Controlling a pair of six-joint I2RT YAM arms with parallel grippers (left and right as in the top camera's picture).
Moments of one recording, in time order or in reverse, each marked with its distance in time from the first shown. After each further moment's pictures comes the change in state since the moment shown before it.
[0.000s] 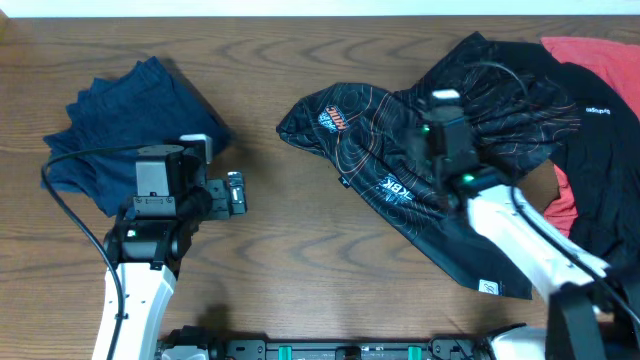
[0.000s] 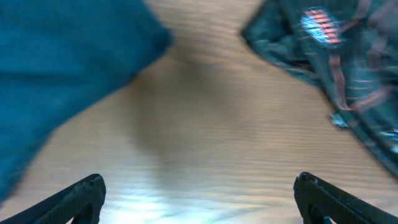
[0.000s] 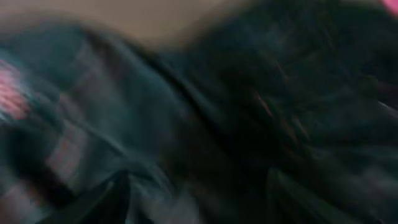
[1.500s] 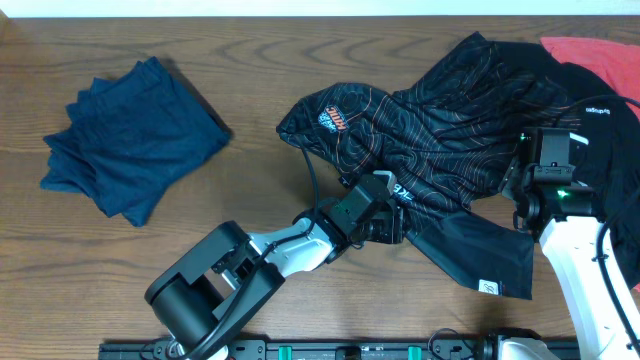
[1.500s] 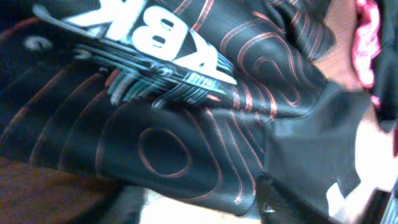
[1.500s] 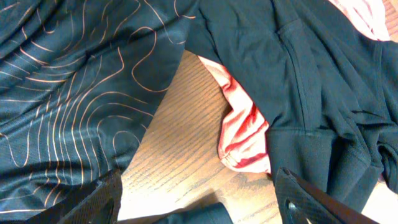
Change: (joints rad) left arm -0.830 0.798 0.001 0.896 0.094 -0.662; right arm -0.357 -0.260 -0.002 -0.498 0.168 0.205
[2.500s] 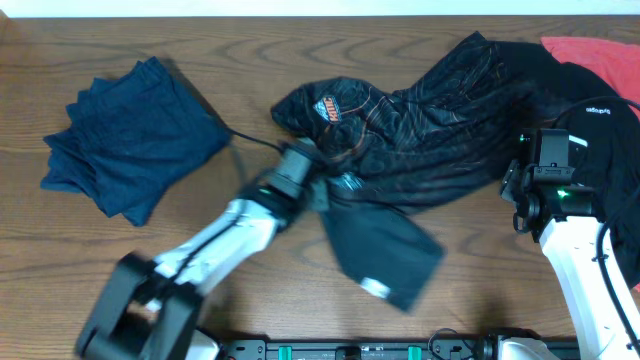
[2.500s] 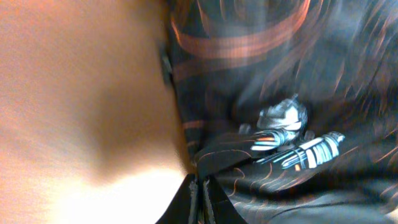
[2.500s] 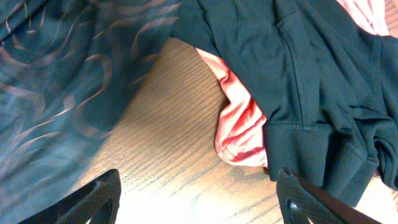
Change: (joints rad) left arm 0.351 -0.293 -0.003 -0.456 -0.249 0.205; right arm 0.000 0.000 0.000 -0.023 0.000 -0.003
